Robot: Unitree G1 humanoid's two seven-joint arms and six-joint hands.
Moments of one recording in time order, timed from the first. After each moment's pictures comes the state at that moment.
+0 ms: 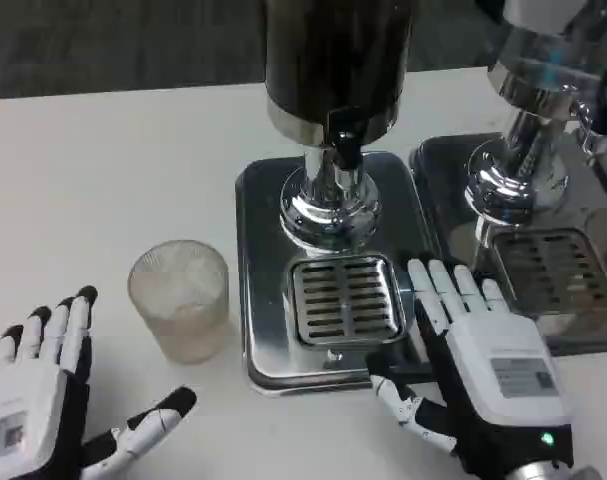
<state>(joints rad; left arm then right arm) 0.45 0.42 -0.10 -0.11 0.86 0.02 0.37 0.24 -0.27 0.43 -0.11 -1.03 0.10 -0.34</state>
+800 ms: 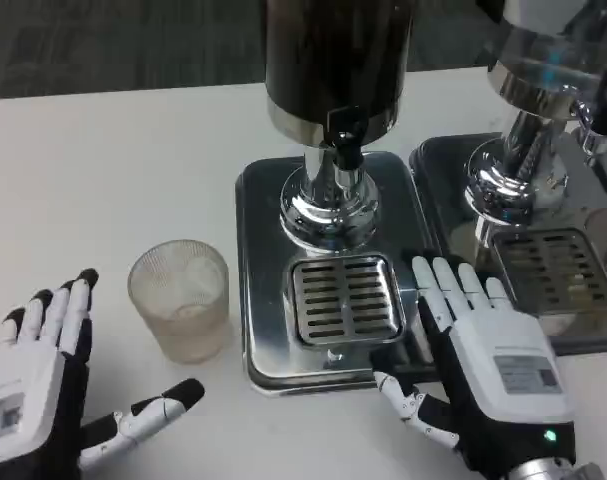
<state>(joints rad) 0.41 0.43 -0.08 -0.10 0.79 -0.01 0.35 0.23 -0.27 0.42 -0.10 -1.02 0.10 -0.34</state>
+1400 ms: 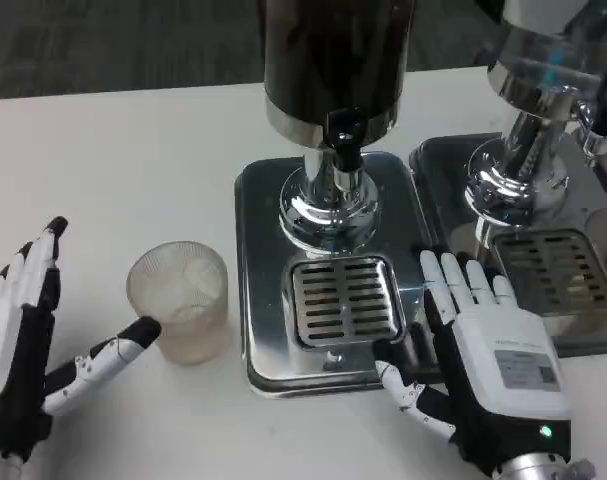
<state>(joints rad) 0.14 0.47 0.01 0.41 0.52 -0.47 0.41 0.22 -0.22 0.42 -0.09 -1.04 0.16 -0.35</state>
